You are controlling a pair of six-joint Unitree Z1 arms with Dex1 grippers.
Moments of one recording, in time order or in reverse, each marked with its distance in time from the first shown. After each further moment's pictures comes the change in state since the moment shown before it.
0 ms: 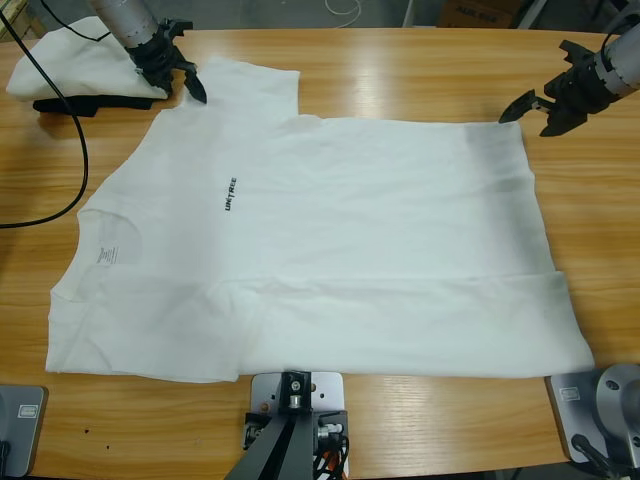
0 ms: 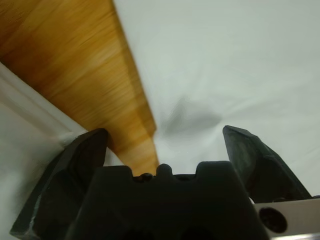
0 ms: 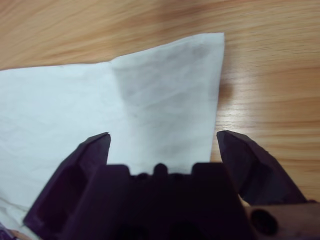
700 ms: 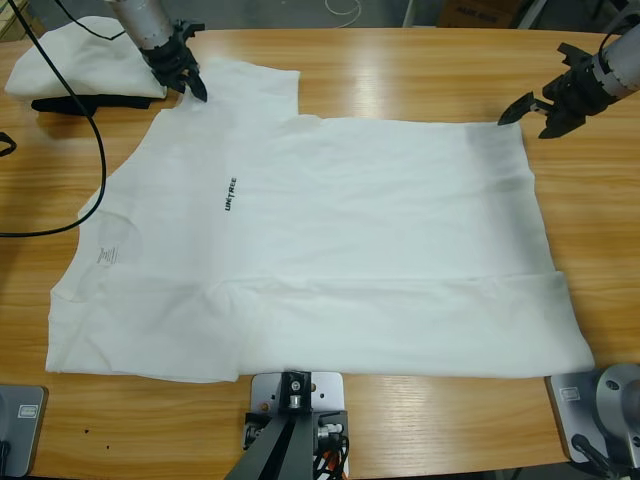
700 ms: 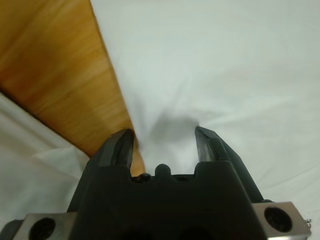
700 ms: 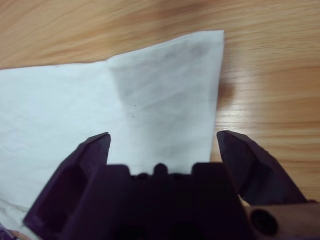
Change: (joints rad) arm 0 -0.054 0.042 -0.087 0.038 0.080 -0.049; arm 1 -0.003 0.010 0.000 0.000 0.000 0.000
